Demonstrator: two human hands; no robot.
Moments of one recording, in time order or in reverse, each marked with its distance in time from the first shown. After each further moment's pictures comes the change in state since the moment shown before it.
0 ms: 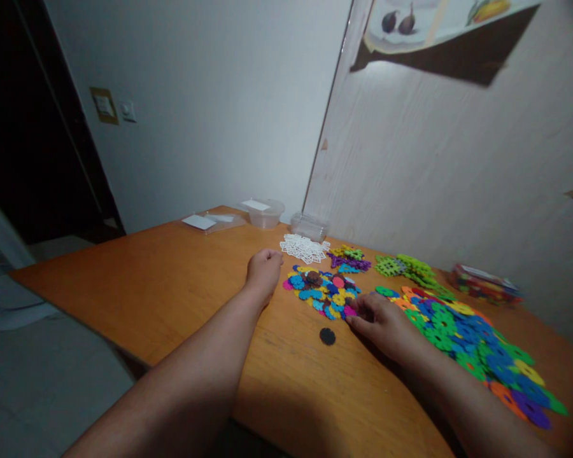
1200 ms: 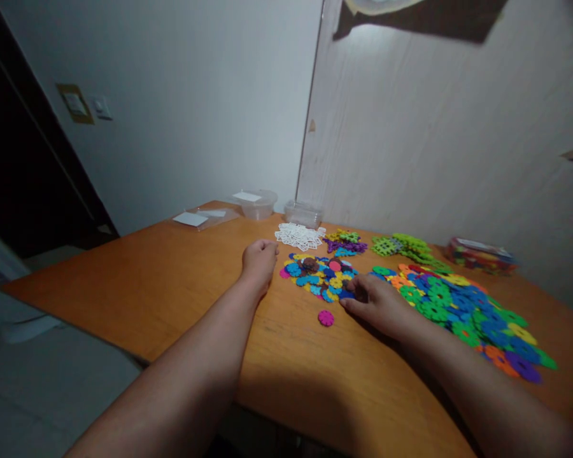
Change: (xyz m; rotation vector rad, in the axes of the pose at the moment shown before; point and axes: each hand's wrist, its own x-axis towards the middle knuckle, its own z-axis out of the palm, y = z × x) left_hand -0.006 0.009 0.002 -0.058 -0.011 -0.031; right_hand 0.000 -0.009 0.000 -0.012 -0.014 0.046
